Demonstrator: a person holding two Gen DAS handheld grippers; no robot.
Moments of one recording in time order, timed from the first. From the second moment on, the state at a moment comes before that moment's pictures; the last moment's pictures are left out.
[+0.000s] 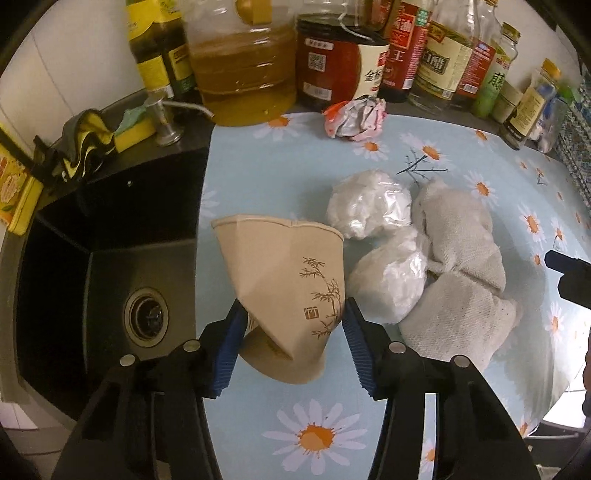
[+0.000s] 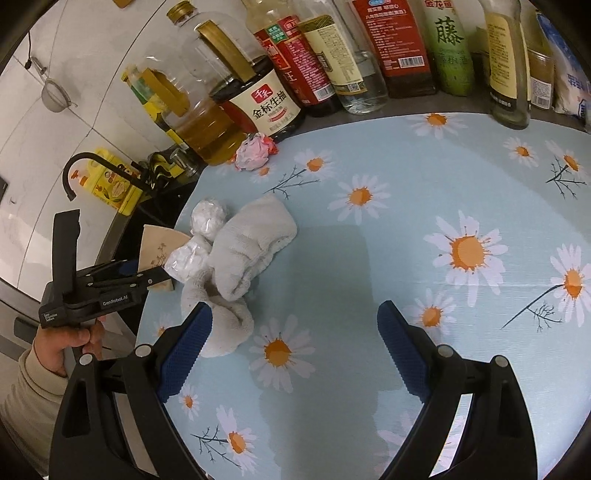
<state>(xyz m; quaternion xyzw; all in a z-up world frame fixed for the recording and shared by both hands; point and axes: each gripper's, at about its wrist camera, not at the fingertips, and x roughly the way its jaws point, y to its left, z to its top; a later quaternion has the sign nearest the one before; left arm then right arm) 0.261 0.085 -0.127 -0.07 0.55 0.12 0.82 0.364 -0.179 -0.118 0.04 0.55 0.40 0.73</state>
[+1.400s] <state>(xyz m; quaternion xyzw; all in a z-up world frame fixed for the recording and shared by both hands) 0.144 0.028 -0.085 -0.19 0.50 0.21 0.82 0.407 -0.112 -0.140 0.09 0.57 0.48 0.66</state>
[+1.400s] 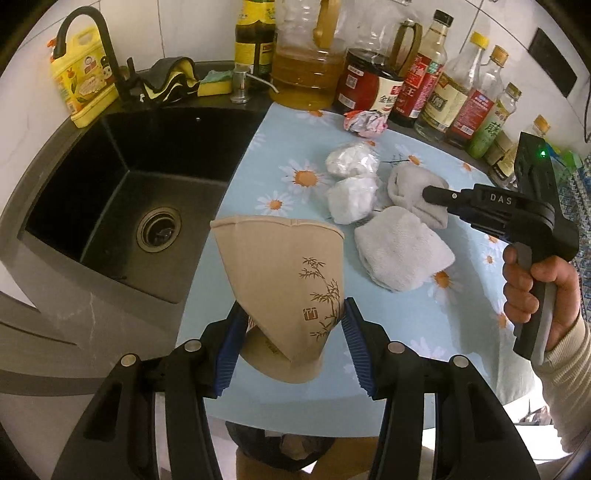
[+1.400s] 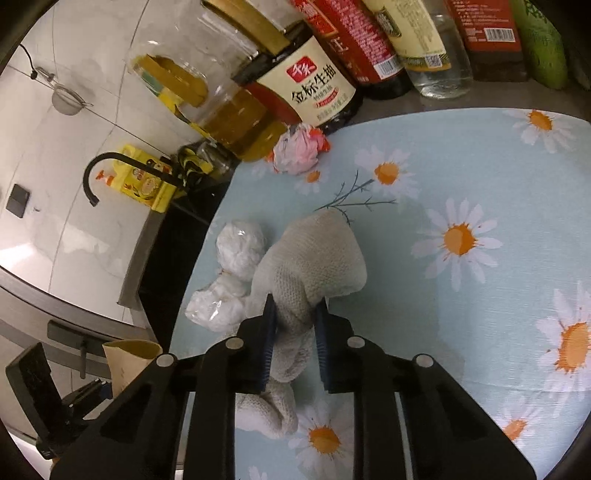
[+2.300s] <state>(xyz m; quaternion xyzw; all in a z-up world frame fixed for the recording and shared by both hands) 0.111 0.034 -0.060 -0.16 0.45 0.04 0.88 0.288 -0.203 -0.051 0.11 0.50 0.36 0.78</state>
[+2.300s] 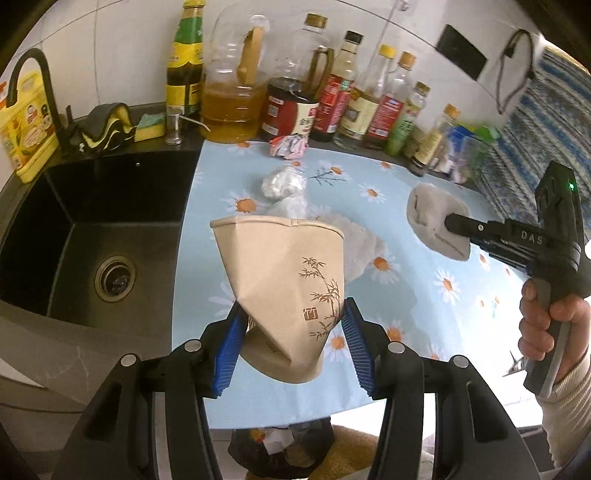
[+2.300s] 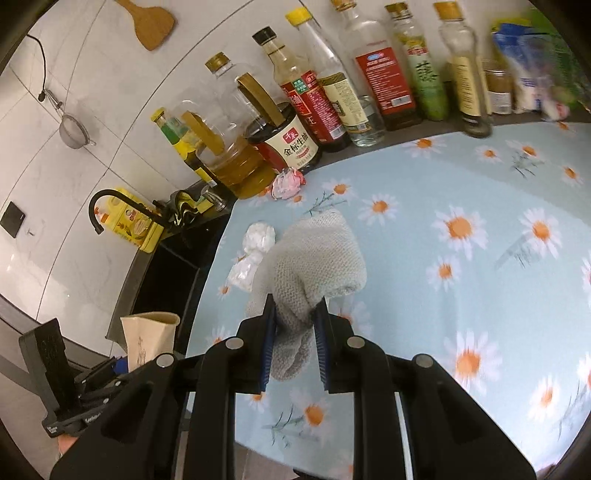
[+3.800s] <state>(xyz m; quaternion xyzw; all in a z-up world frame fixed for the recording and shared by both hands) -0.026 0.011 -0.154 -0.14 0.55 -0.06 0.82 0.044 -0.193 -0.137 0.04 0.58 0.34 0.74</state>
